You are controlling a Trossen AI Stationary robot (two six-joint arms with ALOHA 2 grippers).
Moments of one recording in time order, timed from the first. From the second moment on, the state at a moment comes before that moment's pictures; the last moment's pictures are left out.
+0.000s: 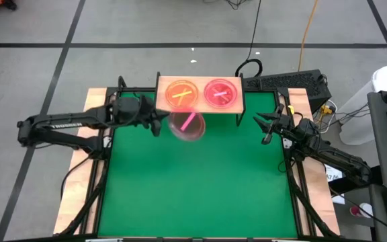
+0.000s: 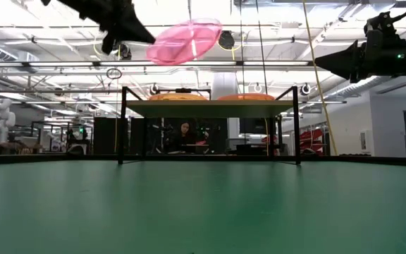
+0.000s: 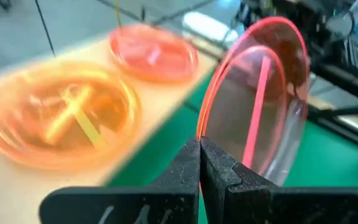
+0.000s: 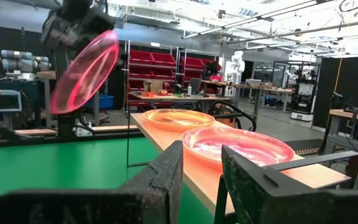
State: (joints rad) left arm 0.21 1.01 0.84 -0.22 -0.13 -0.34; right arm -0.48 0.03 0.01 0.19 -0.05 -0.06
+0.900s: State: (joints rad) left arm 0.78 1.37 1.19 -0.40 0.25 -0.34; right arm -0.48 0.03 0.01 0.19 -0.05 -0.06
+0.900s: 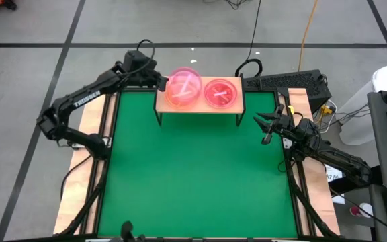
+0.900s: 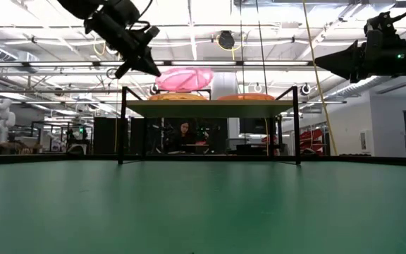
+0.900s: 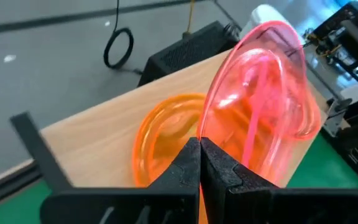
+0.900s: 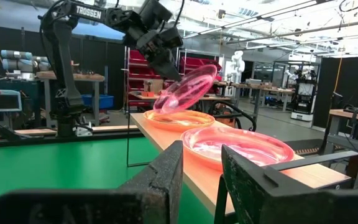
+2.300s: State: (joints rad) left arm 0.80 1.38 1.19 -0.48 0.26 -0.40; right arm -0.48 0.03 0.01 0.19 -0.05 -0.06
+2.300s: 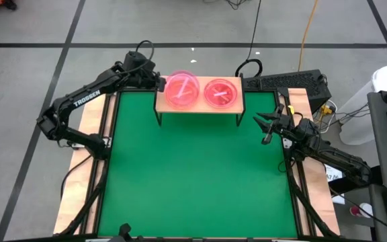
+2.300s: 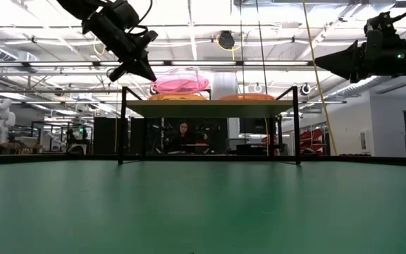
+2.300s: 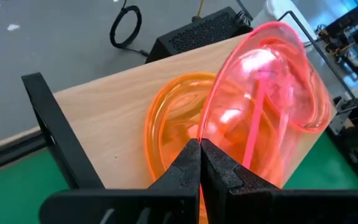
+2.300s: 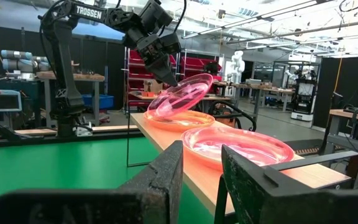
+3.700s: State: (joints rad) left arm 0.80 1.45 1.19 -0.54 0.26 -0.59; right arm -0.48 0.03 0.01 0.19 -0.05 -0.06
